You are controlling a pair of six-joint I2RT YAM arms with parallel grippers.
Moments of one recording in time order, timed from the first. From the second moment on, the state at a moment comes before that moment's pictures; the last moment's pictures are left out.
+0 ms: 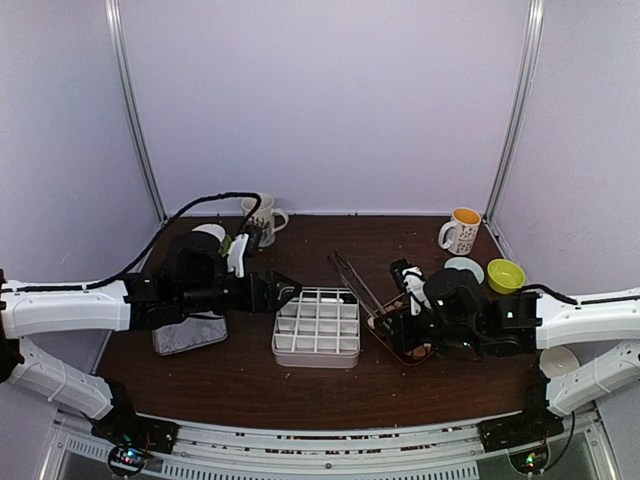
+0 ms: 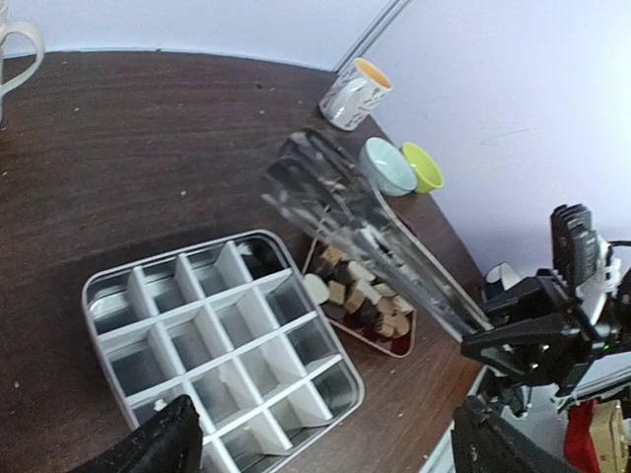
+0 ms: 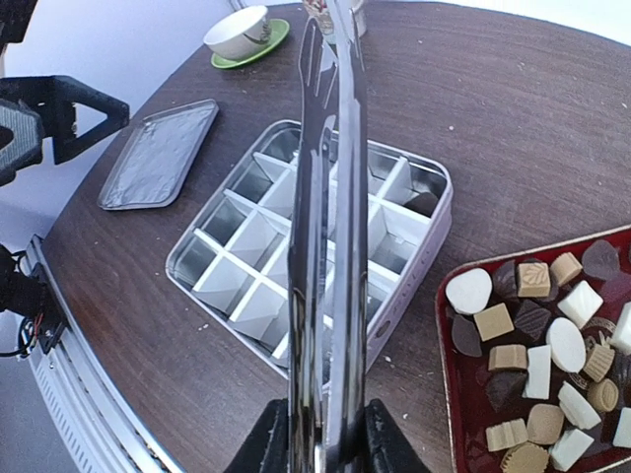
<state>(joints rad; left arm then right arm) -0.90 1.24 0.76 0.07 0.09 -0.62 1.09 1.16 0.70 -0.14 0.24 0.57</state>
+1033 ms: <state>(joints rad) -0.91 1.52 0.80 0.49 0.17 -1.10 1.15 1.26 0.77 0.01 0.08 0.44</state>
